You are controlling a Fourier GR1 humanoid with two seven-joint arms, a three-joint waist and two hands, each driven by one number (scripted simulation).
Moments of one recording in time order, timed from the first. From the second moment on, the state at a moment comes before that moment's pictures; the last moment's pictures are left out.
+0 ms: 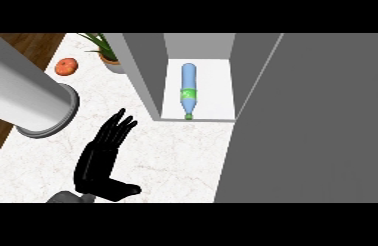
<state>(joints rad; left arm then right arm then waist) -0.13 0.45 -0.59 -1.29 0.82 -0.01 -0.71 0.24 -0.39 -0.18 -2.36 -0.78 0.40 0.37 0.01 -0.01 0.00</state>
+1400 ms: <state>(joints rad) 0.22 0.90 -0.36 -1.65 0.90 -0.12 -0.74 -0.43 -0.10 0.68 -2.21 -0.27 -0.19 0.59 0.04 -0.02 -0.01</state>
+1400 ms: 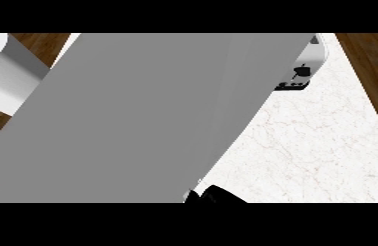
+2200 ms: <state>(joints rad) 0.35 0.99 -0.23 -1.81 0.96 -0.14 -0.70 -0.96 0.00 0.69 -1.70 -0.55 -0.51 0.44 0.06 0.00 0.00</state>
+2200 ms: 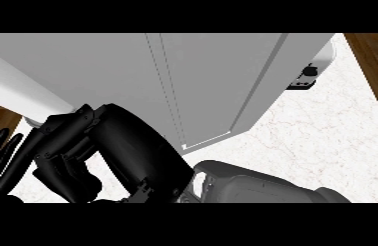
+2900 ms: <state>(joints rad) 0.42 0.97 -0.13 -1.88 0.96 -0.14 -0.63 -0.96 -0.03 0.52 -1.38 -0.72 -0.07 0.32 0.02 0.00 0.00</state>
